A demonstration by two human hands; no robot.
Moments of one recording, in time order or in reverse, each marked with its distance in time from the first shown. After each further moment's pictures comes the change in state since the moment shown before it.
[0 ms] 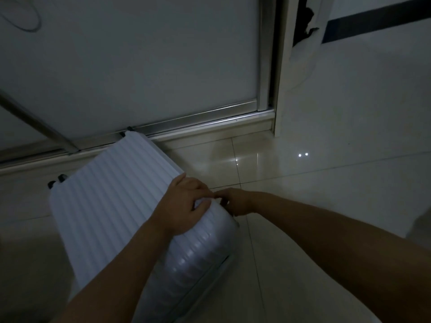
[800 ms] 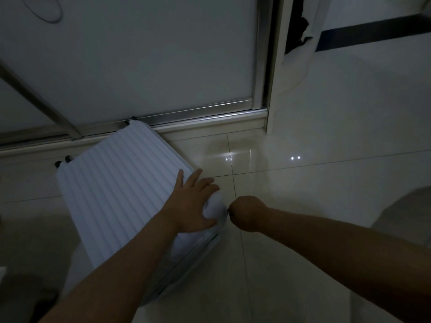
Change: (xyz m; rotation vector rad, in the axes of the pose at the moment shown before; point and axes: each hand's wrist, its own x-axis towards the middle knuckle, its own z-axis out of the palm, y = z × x) left_hand -0.032 0.043 0.005 0.282 -0.189 0.045; right_hand -0.080 0.009 0.053 -0.694 0.186 0.072
